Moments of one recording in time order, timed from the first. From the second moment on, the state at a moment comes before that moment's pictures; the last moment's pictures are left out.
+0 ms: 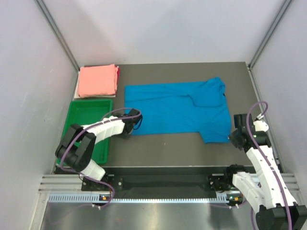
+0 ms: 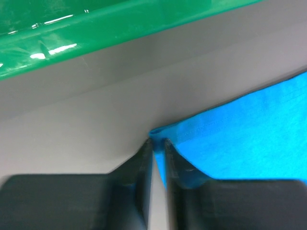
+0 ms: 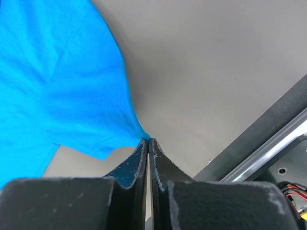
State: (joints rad) left arm -0.56 1.55 0.83 -0.74 -0.55 -1.94; right arm 0.09 0.75 0.71 -1.03 0.38 0.97
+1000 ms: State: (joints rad) left arm -0.69 1.46 0.95 -1.06 -0.73 -1.99; right arm 0.09 0.73 0.79 -1.12 0.49 0.88
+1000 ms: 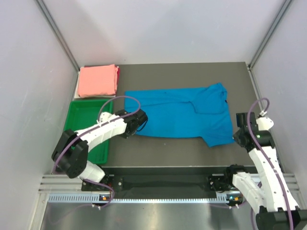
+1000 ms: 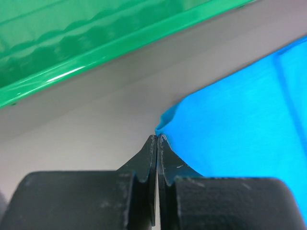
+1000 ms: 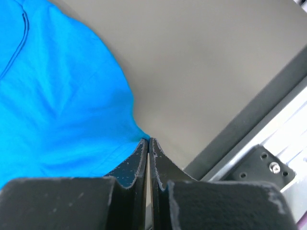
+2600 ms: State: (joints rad) left arm -0.40 2.20 1.80 -1.16 -0.78 -1.68; right arm -0.11 1.87 1.55 -0.68 0.11 0.43
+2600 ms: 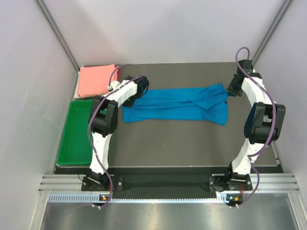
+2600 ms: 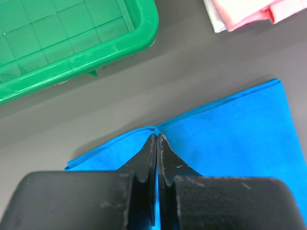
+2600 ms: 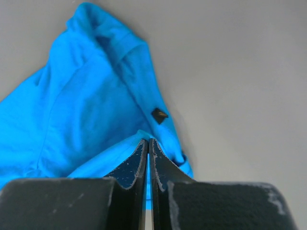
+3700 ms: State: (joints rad) left arm -0.44 2.08 1.80 -1.09 -0.82 -1.40; right arm -0.18 1.89 1.52 -0.69 -0.03 0.50
